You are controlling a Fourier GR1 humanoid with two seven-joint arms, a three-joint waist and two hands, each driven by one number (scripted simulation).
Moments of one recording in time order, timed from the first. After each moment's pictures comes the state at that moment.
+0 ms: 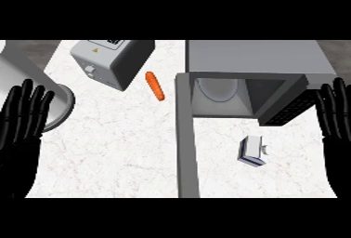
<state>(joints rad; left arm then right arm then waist) 0.04 0.11 0.02 -2.10 0.01 -0.04 0.01 0.03 -0.08 -0.02 -2.10 -0.01 0.03 -0.01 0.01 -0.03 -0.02</state>
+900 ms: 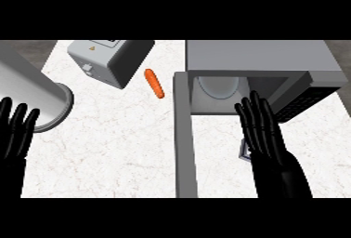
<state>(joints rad) 0.17 0.06 0.09 -2.18 0.19 -0.09 0.07 0.02 0.00 0.44 -2.11 0.07 -0.24 0.08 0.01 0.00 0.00</state>
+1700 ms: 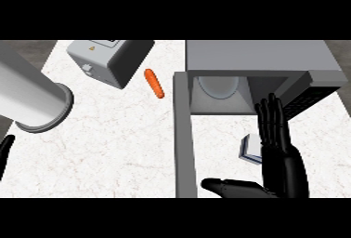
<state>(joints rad) 0.35 0.05 0.19 -2.27 0.30 -0.21 0.04 0.08 -0.02 0.34 -1.96 0.10 -0.35 -0.03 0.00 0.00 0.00</state>
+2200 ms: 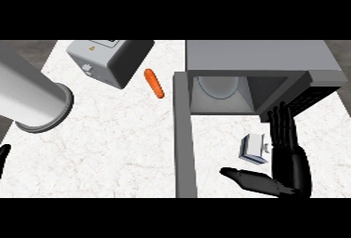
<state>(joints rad) 0.41 0.02 0.21 -2.29 0.31 -0.27 0.02 0.13 -0.04 0.20 -1.78 -0.01 -0.29 -0.20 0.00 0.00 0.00</state>
